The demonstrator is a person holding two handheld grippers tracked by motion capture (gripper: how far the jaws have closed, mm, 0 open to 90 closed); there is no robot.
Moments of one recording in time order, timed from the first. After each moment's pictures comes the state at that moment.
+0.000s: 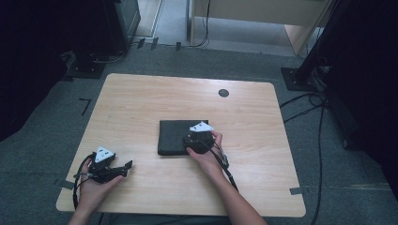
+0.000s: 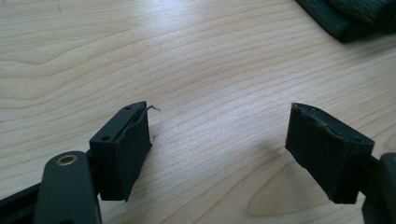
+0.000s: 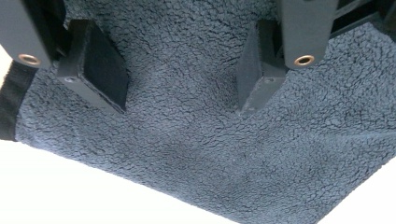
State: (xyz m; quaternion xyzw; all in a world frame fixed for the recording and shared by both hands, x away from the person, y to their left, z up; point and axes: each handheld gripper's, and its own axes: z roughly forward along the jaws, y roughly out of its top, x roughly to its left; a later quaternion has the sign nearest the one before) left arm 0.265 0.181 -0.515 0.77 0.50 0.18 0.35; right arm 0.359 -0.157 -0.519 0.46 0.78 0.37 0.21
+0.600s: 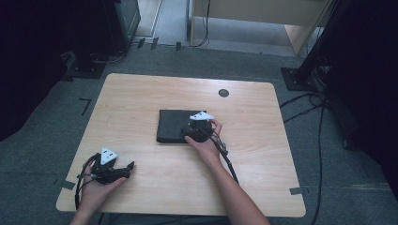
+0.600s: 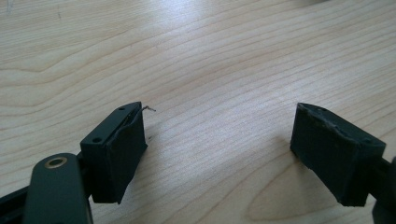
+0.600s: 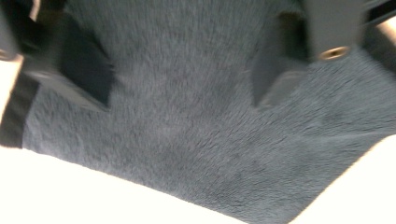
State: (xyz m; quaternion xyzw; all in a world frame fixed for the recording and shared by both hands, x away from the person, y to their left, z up) left arm 0.263 0.172 -0.518 0.78 0.49 0.21 0.33; right arm 0.395 -0.159 -0.516 0.48 0.76 0.39 0.19
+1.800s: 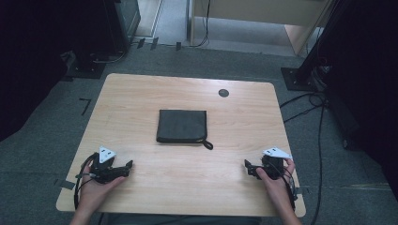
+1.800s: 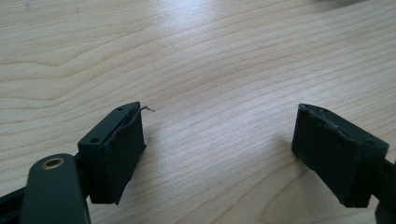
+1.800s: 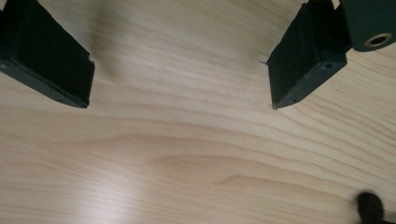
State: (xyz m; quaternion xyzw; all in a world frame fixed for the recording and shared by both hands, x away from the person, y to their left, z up) left arm 0.266 0.175 -0.517 0.77 0.51 0.22 0.32; right arm 0.253 -0.373 -0.519 0.57 0.72 0.33 0.22
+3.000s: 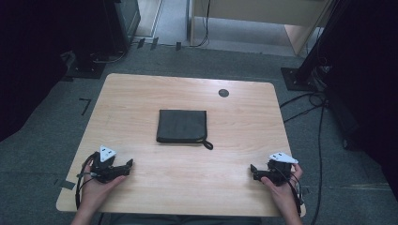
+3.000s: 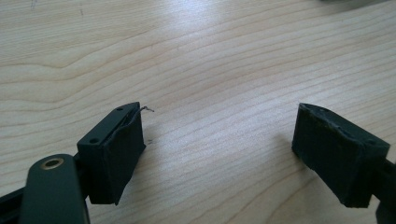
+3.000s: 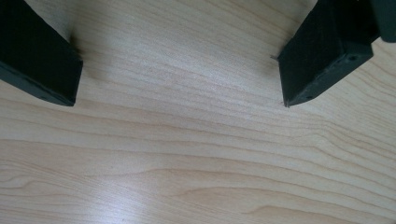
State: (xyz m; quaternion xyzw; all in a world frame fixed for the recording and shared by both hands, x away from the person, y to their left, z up) left arm 0.269 0.173 -0.518 0.76 0.52 0.22 0.32; right arm 0.241 -0.390 -0.526 0.57 0.72 0.31 0.23
